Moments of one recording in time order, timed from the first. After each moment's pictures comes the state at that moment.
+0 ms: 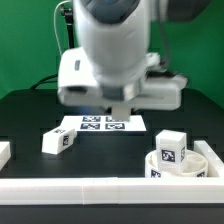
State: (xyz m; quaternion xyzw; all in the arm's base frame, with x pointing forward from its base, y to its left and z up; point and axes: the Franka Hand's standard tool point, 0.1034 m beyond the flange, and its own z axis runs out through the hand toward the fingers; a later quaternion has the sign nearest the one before) arm 0.524 0.016 0.098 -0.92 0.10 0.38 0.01
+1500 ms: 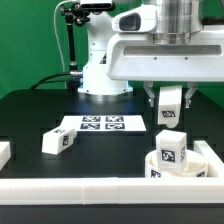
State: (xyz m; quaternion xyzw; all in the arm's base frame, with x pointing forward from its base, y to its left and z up) arm 0.586 0.077 0.113 -0.99 0.13 0.01 0.02
